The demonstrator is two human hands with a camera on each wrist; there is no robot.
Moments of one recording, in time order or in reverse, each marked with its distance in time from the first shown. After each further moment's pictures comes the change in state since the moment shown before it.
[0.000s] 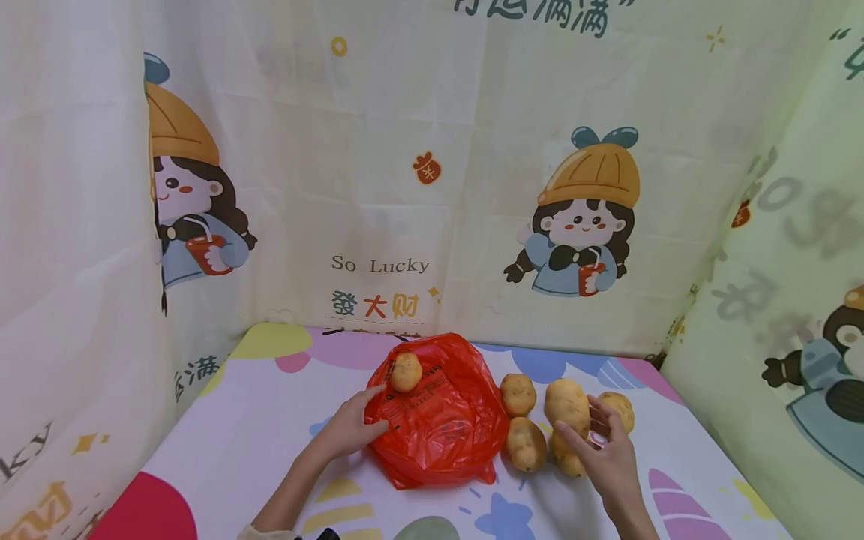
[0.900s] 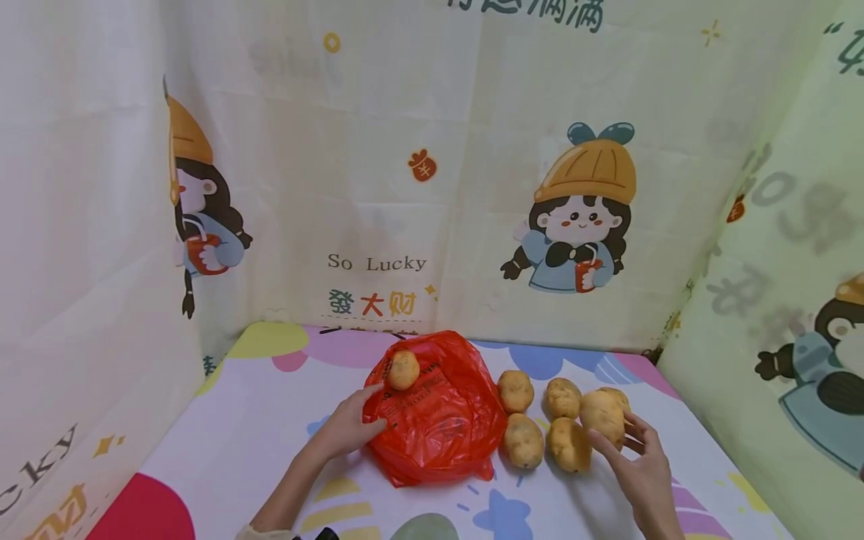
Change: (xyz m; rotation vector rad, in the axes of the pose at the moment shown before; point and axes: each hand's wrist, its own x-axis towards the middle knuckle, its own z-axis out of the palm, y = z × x) left_hand -0.001 -0.001 -0.001 0.002 0.000 0.025; right_hand -0.001 0.029 -0.035 -0.048 0.117 0.098
